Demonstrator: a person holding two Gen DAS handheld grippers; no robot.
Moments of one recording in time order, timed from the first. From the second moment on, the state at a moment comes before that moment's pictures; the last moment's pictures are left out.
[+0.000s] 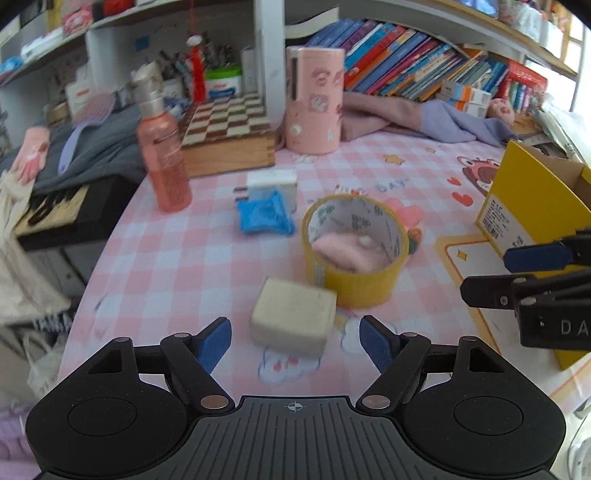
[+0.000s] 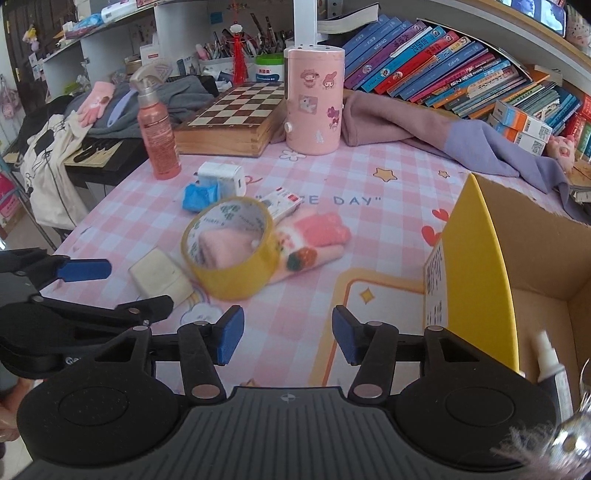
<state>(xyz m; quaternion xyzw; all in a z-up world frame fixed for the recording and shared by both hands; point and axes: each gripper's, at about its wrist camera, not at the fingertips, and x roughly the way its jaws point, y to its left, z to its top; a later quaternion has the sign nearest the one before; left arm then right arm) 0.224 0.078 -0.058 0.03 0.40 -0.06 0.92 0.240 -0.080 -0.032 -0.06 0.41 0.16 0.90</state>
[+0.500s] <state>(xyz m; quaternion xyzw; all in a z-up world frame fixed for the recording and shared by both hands) 0.244 0.090 -0.079 0.02 0.42 -0.06 0.90 0.275 -0.053 -0.035 -0.07 0.41 0.20 0.89</state>
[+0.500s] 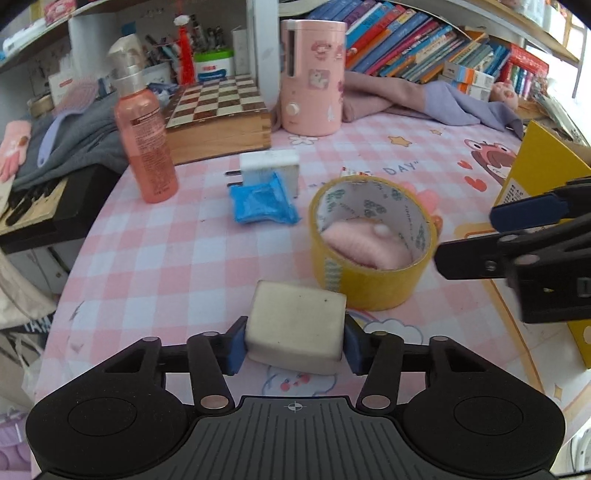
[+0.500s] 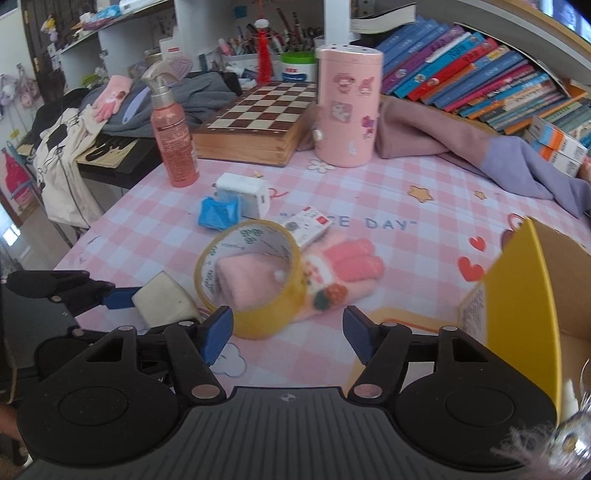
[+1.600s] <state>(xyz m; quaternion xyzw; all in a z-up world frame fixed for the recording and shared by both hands) 0.194 0.136 -0.034 -0.06 0.40 0.00 0.91 0.304 -0.007 -0.037 -0.11 0.37 0.22 0.90</state>
